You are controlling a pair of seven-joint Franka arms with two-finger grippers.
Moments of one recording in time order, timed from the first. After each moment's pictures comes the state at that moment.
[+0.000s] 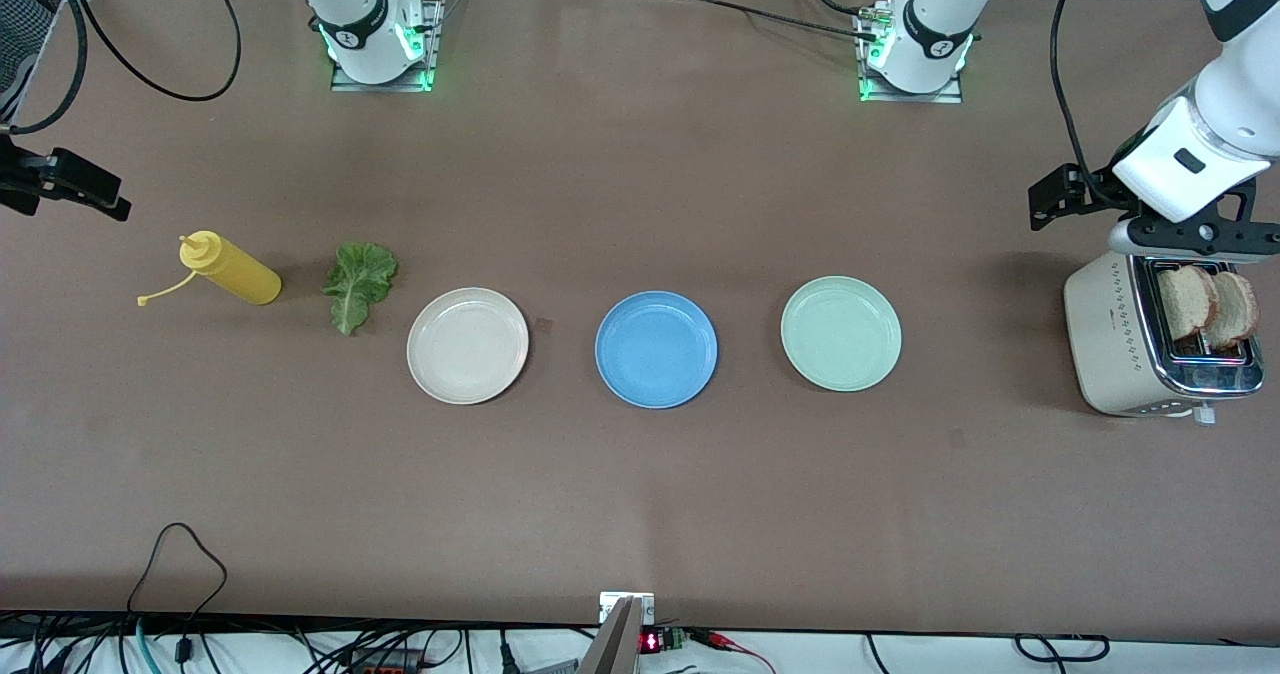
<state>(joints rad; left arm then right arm) -0.03 0.03 -0.07 -1.64 0.03 1.61 -0.03 0.03 0.08 -0.09 -1.48 -0.01 1.56 -0.01</state>
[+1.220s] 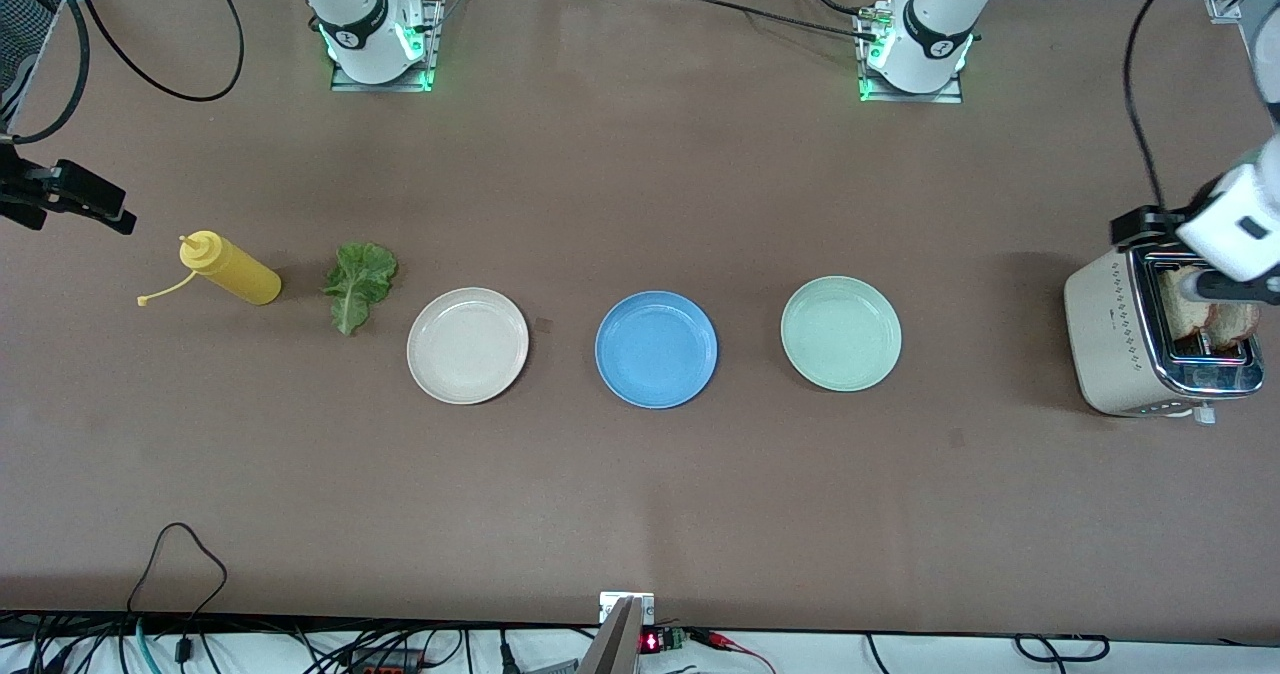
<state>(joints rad) 0.12 0.15 -0.05 -1.58 0.22 1.56 0.10 0.03 0.09 -0.08 -1.48 0.00 1.59 -0.01</state>
